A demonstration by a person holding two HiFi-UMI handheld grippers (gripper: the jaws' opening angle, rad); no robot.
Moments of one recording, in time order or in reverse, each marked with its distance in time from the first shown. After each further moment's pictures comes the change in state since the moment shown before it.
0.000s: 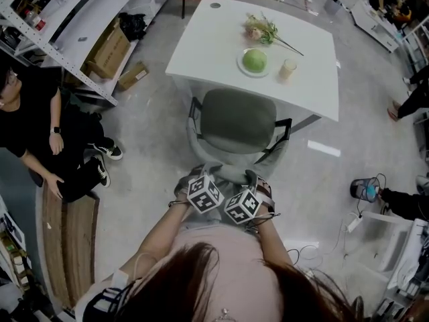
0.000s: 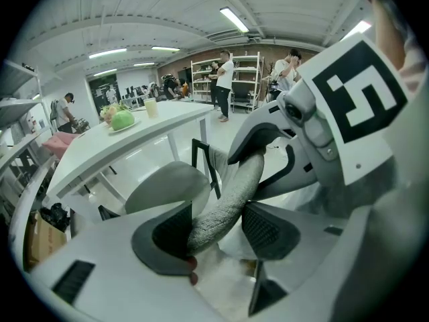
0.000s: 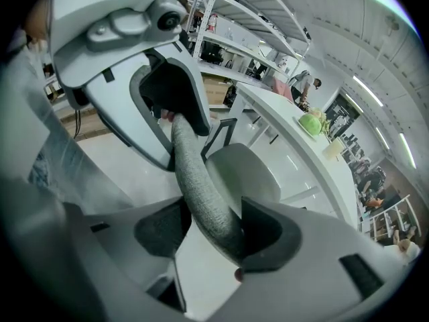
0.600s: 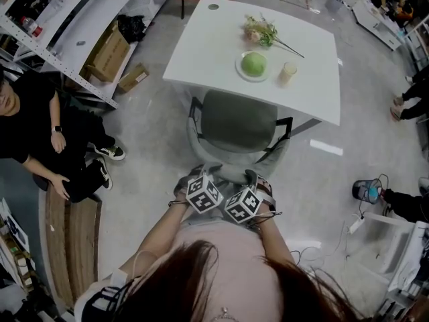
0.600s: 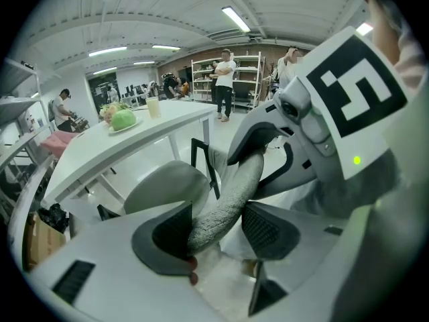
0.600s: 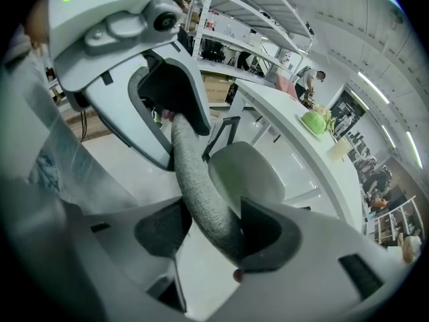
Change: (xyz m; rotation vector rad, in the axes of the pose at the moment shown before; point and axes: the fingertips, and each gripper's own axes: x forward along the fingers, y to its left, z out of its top) left arm 0.011 0.024 0.012 -0.006 0.005 -0.007; right arm 0.014 -0.023 0.009 -0.007 0.015 0.045
